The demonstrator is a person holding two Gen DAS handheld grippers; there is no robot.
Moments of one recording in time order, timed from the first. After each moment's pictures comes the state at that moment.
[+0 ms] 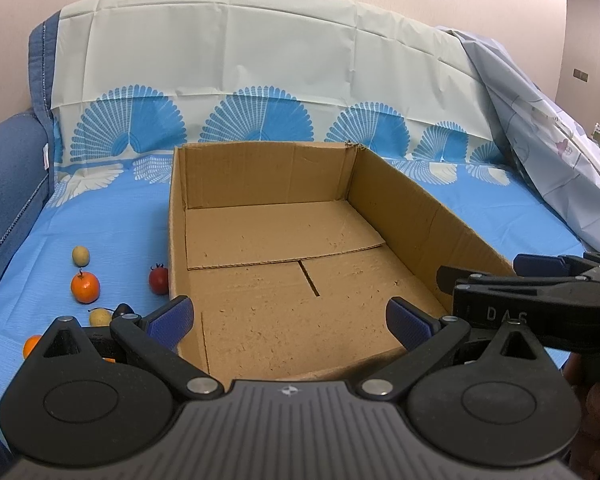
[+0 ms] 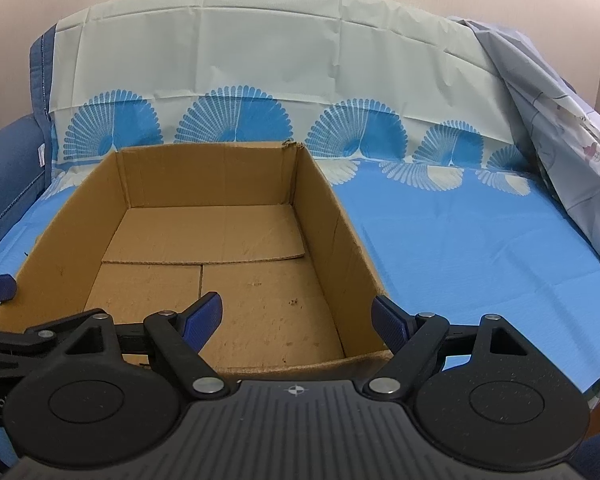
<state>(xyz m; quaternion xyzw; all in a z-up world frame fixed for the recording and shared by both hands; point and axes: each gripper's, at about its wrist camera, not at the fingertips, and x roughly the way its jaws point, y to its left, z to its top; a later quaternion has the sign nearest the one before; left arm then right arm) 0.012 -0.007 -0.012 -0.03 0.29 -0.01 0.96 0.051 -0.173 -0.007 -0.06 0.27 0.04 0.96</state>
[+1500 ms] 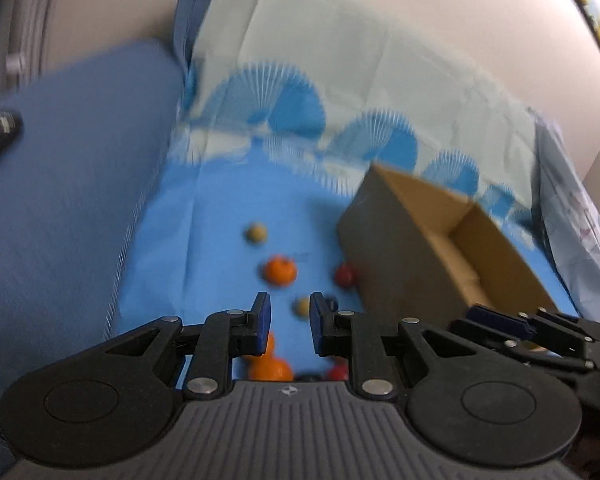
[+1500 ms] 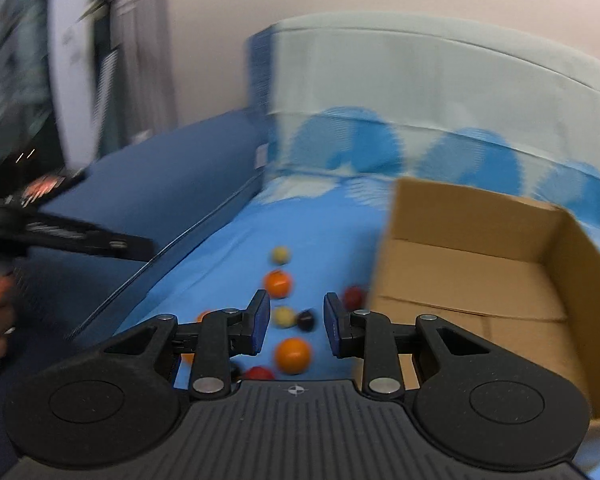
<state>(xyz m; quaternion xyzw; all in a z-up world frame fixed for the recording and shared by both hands) -0.034 0.260 0.001 -0.16 0.33 0.01 0.93 0.007 0.010 0.001 -0.09 0.23 0.32 0.91</state>
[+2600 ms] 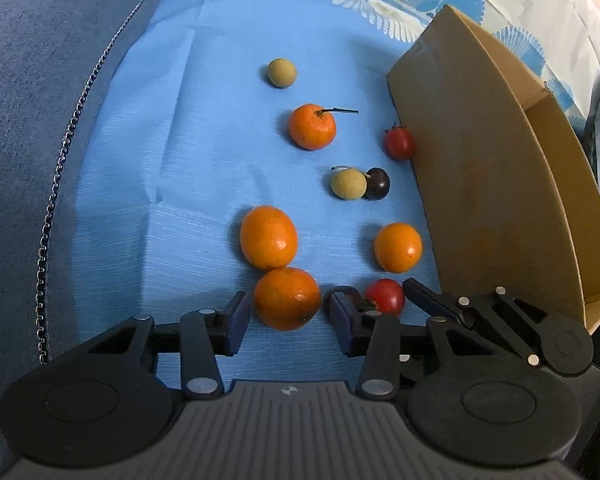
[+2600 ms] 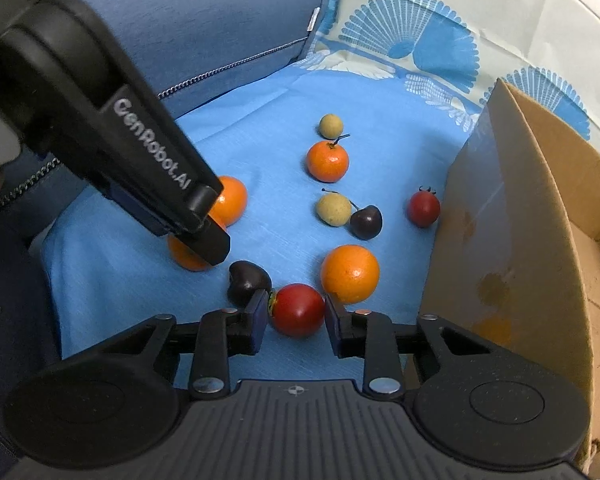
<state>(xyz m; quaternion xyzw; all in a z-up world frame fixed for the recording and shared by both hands) 0.045 0.261 -0.069 -0.17 0.55 0.02 0.82 0.035 0.098 -0.092 -0.24 0.35 0.30 0.86</state>
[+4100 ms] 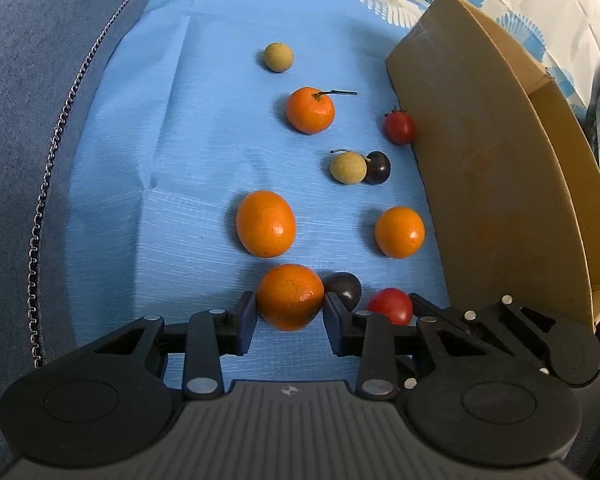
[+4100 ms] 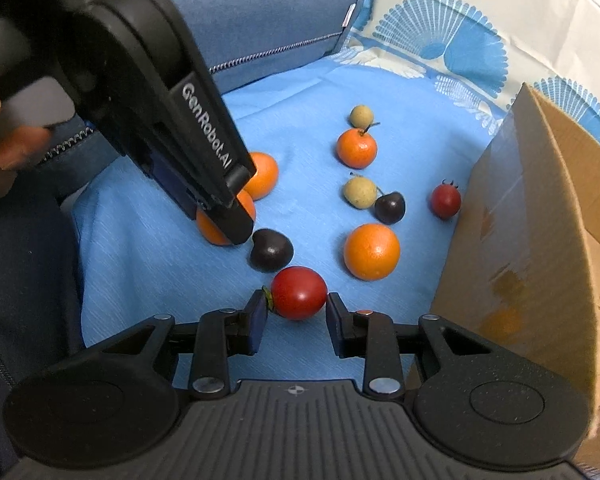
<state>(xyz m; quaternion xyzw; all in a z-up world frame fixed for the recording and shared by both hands) 0.044 0.255 -0.074 -0.16 0.56 0.01 0.81 0.022 0.088 -0.093 -0.26 0.35 0.34 0.84</state>
